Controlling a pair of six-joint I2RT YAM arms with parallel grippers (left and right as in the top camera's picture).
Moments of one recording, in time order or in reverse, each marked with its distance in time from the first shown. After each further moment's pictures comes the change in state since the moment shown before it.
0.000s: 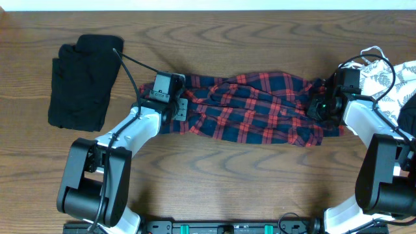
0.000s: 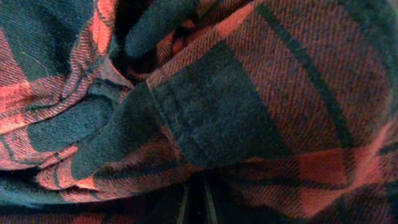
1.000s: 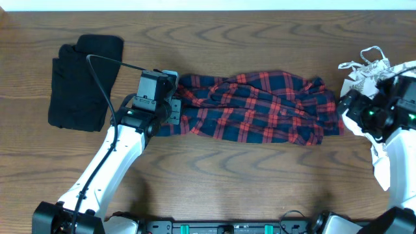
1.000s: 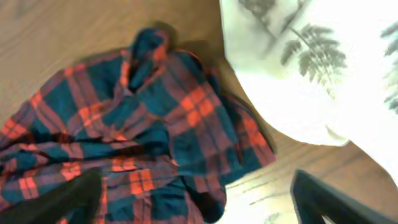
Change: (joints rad) left arm 0.000 -0.328 0.002 -0.230 0.041 -0.004; right arm -0.280 -0.385 0.016 -0.246 -0.124 -0.027
